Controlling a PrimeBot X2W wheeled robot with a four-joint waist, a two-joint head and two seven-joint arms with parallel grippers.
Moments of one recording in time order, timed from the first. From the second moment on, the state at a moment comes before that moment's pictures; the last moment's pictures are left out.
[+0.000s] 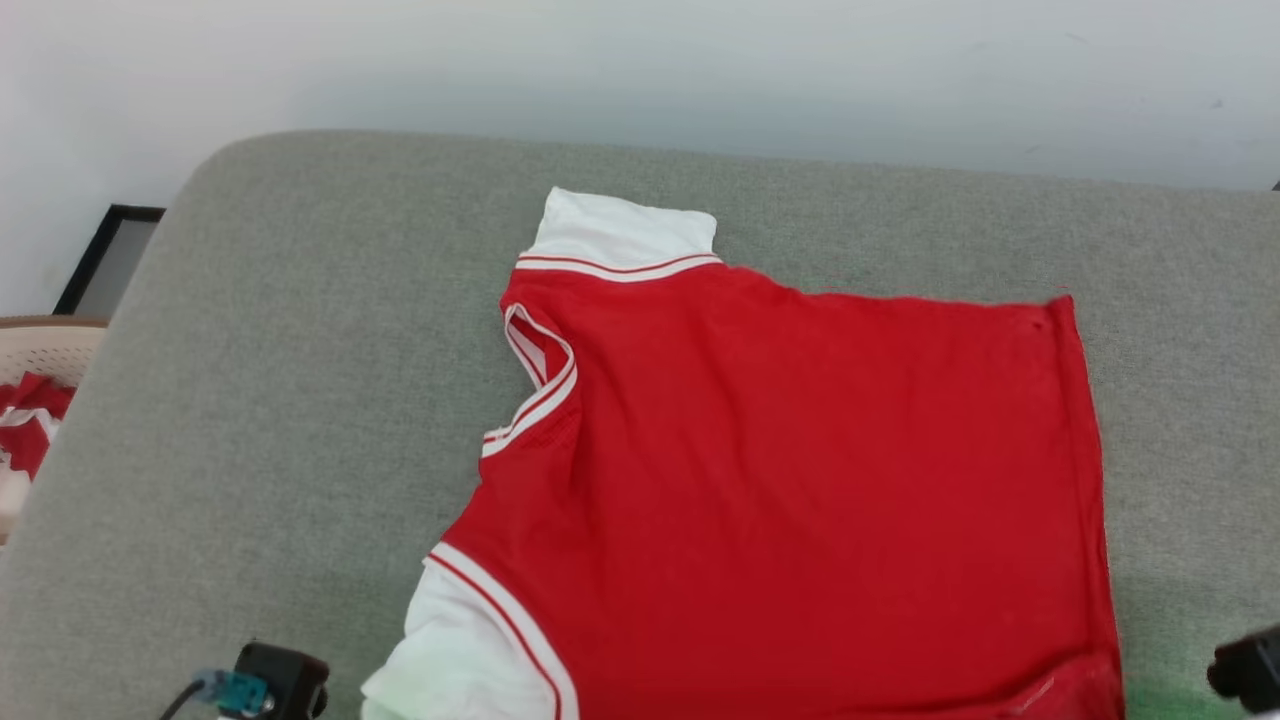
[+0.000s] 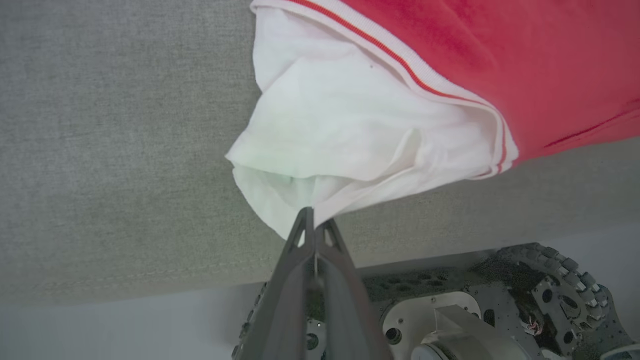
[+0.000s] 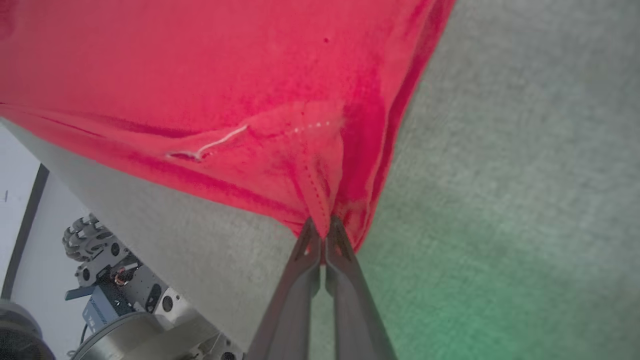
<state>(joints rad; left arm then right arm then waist) -0.34 1.10 -1.14 -0.34 -1.28 0.53 0.10 0.06 -0.82 0.45 0.02 0.96 0.13 0.35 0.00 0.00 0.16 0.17</state>
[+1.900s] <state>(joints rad) -0.97 0.66 -1.12 0.54 -1.15 0.03 0.53 -0.46 -0.55 0.43 0.22 0.67 0.13 0.77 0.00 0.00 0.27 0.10</state>
